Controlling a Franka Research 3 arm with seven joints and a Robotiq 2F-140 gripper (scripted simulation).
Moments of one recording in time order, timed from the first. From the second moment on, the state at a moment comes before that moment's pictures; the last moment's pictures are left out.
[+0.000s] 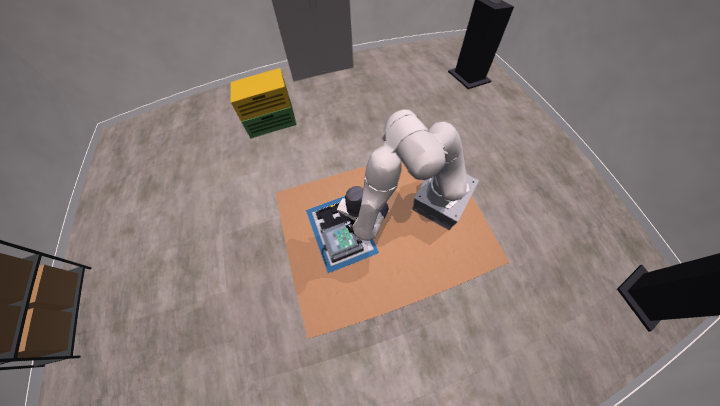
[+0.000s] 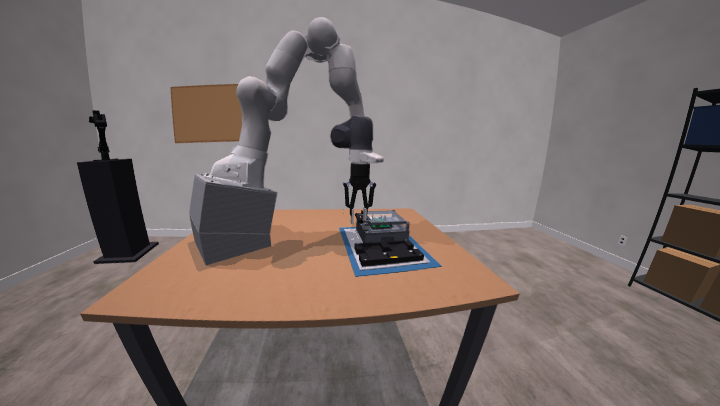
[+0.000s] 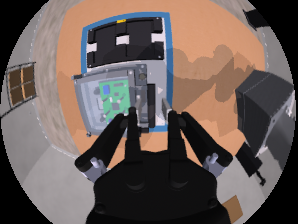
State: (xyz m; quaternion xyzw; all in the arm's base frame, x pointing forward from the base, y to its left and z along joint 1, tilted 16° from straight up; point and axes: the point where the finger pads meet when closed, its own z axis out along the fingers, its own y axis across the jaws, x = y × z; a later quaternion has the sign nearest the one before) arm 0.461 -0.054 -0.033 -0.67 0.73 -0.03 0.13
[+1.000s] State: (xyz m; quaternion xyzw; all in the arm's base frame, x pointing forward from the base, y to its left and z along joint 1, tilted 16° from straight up) arm 0.455 -0.061 -0.010 -0.68 0.72 -0.04 0.13
